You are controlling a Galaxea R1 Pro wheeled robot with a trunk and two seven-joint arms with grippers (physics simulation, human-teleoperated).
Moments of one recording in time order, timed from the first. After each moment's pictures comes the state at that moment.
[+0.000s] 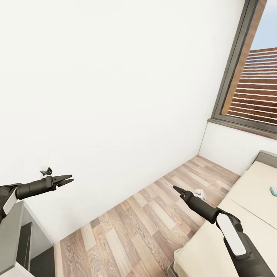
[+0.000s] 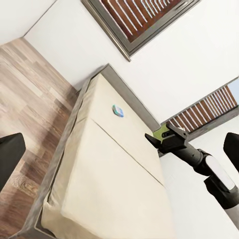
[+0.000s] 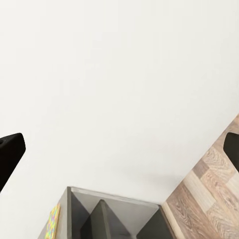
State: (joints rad) left arm -0.83 0.52 0.08 -0.57 0.31 0.70 -1.49; right arm -0.38 -0.14 -0.09 -1.19 -0.92 0.64 0.35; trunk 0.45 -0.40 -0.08
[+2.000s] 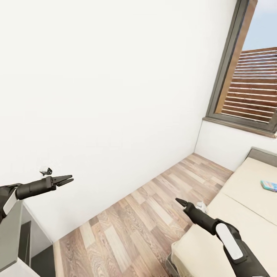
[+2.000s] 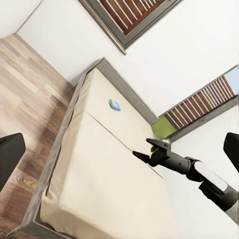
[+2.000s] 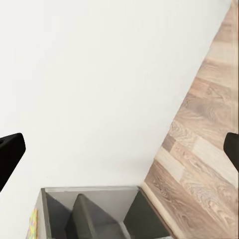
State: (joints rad) left arm -0.83 0.52 0.08 -0.57 0.31 0.67 -1.49; right arm -0.40 -0.15 -0.10 -0.96 -0.91 0.59 0.33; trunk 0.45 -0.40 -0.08
